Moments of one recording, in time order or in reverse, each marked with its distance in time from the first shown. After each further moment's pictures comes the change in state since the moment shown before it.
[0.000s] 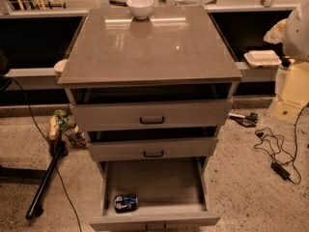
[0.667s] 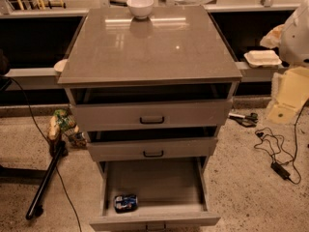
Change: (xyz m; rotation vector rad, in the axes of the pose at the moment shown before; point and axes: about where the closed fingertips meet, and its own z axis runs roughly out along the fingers) arm 0.001 0.000 0.012 -0.020 -0.027 0.005
